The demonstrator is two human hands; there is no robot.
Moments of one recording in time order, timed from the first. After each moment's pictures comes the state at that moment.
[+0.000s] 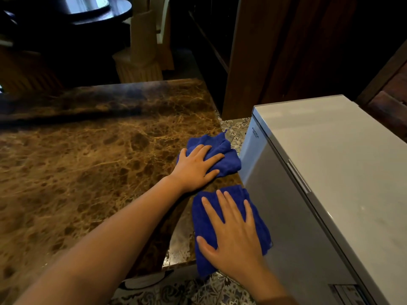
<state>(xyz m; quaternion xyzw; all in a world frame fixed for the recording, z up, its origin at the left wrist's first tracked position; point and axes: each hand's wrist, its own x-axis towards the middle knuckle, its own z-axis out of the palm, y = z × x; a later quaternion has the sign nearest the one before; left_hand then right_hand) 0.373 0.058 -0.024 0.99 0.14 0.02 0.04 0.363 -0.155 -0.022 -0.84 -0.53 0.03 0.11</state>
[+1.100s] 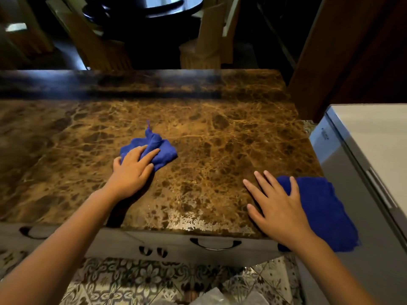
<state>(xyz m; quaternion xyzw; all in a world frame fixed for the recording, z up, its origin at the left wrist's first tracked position) 0.055 0.140 -0.019 0.89 0.46 0.05 0.07 0.327 -0.100 -0.017 -0.78 -0.62 0.03 0.04</state>
